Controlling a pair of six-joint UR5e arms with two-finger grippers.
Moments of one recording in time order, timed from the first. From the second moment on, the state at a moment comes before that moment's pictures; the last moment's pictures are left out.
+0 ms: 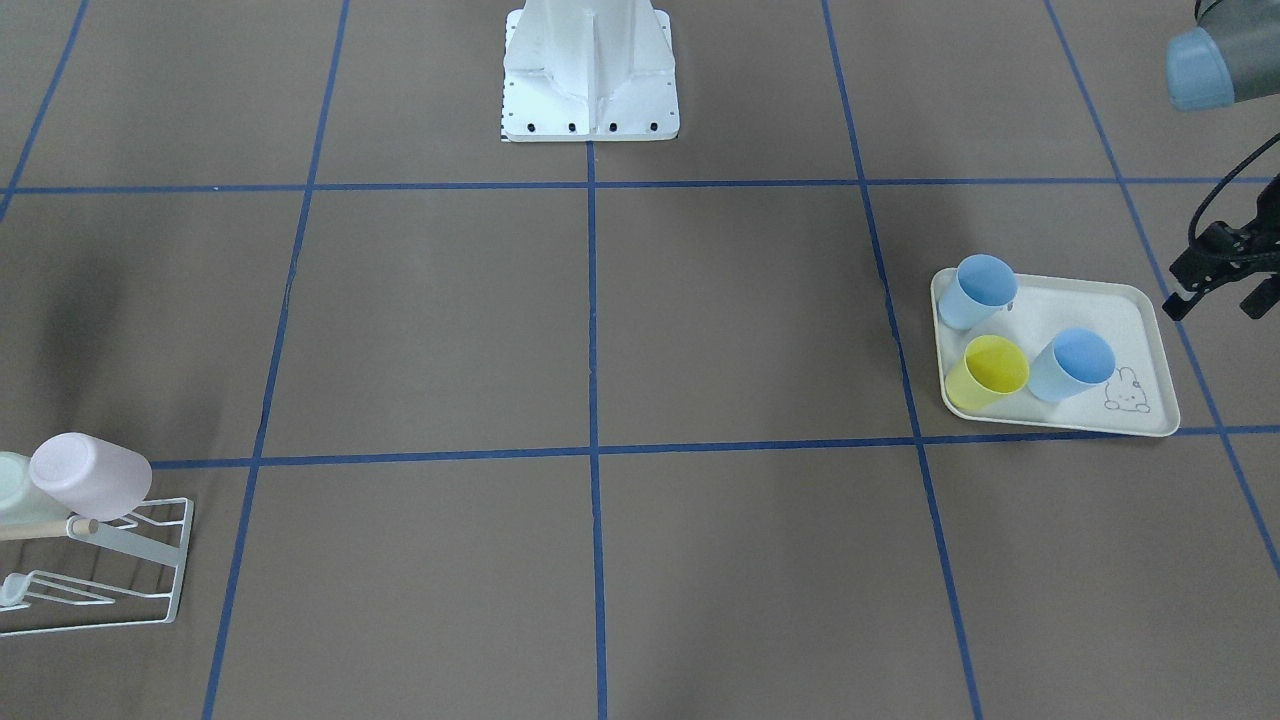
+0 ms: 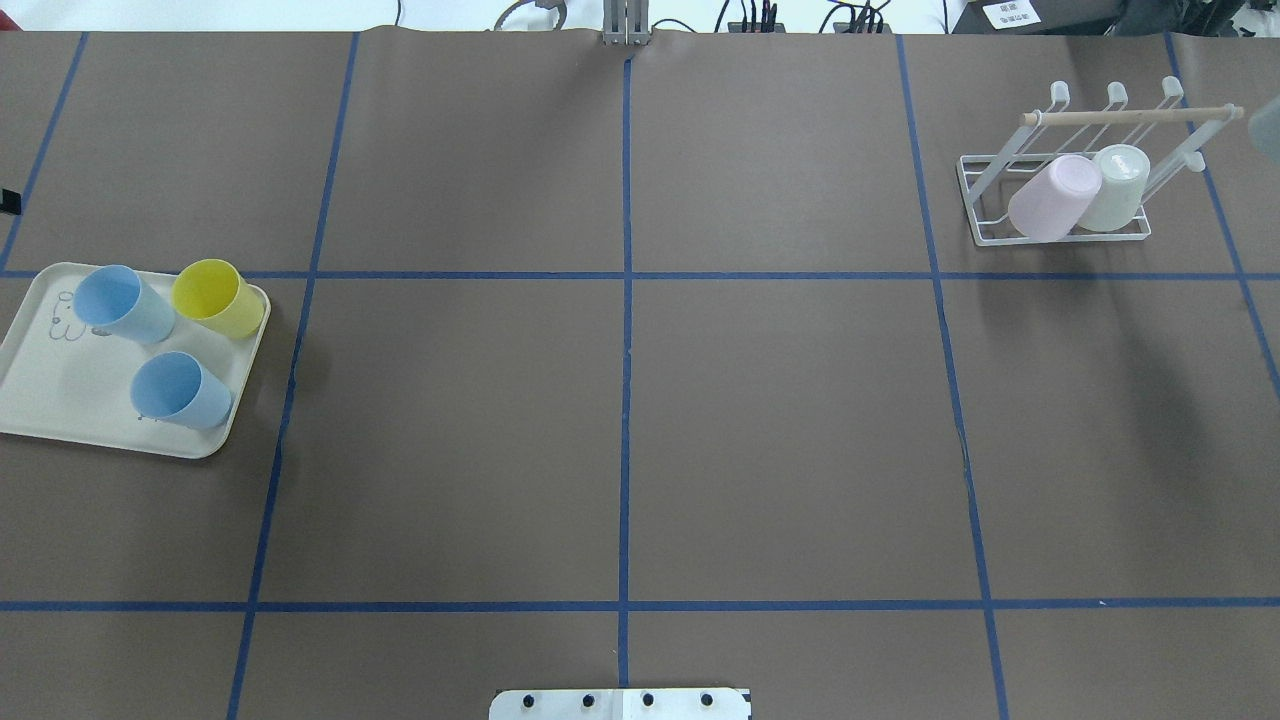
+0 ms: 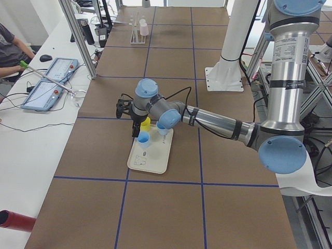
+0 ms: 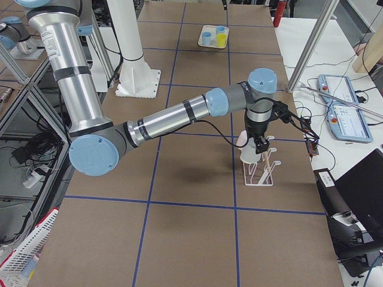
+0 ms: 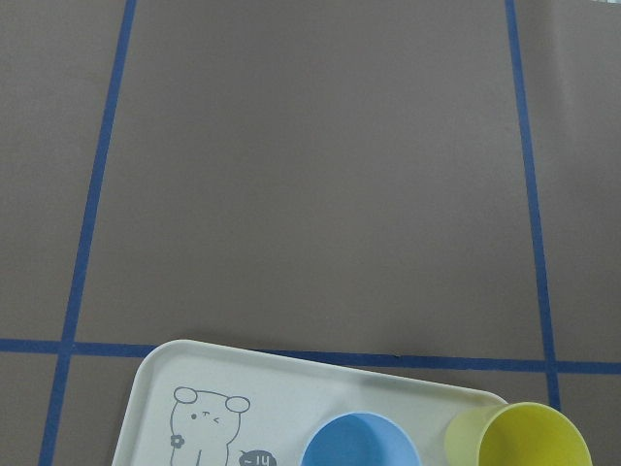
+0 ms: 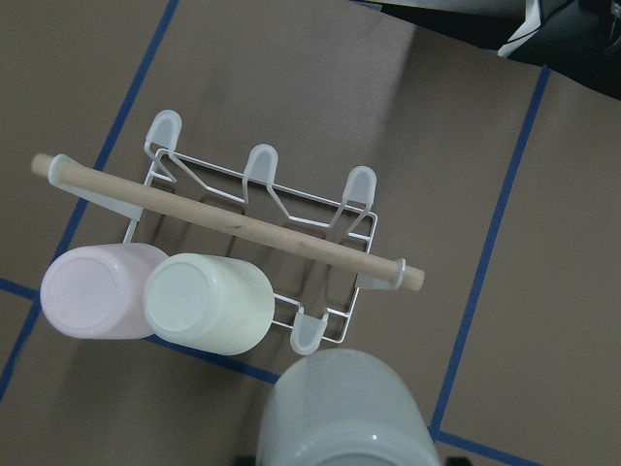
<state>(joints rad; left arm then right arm) -1.27 -1.57 -1.81 -2.02 -2.22 -0.73 1.48 -1.25 1.67 -1.72 2.27 -0.08</state>
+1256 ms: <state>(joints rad) -1.27 -1.57 -1.81 -2.03 -2.22 -0.72 1.41 -1.14 1.47 -1.74 2.30 -0.08</state>
